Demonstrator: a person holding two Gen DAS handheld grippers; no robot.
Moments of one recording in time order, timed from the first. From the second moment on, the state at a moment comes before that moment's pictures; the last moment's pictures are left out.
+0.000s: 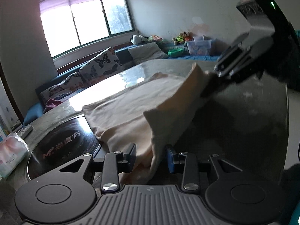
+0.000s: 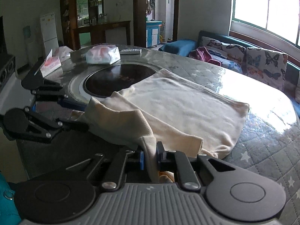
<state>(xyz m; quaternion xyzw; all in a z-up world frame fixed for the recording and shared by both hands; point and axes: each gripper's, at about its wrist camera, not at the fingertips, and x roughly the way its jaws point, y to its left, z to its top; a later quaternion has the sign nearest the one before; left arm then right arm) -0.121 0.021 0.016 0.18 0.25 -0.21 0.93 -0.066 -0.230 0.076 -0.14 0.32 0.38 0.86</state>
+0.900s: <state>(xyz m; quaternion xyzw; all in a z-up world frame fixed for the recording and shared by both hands) -0.219 0.042 0.073 0.14 0.22 -0.24 0.94 -0.173 -0.262 0.126 -0.12 0.31 0.43 0.84</state>
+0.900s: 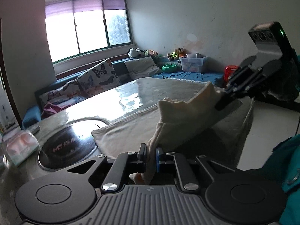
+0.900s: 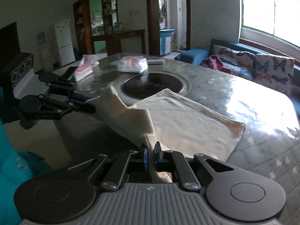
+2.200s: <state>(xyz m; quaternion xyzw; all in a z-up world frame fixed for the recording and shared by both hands) 0.012 0.044 0.033 0.08 0.28 -0.12 0.95 0.042 -0.241 0.063 -0.06 0.37 0.28 0.89</state>
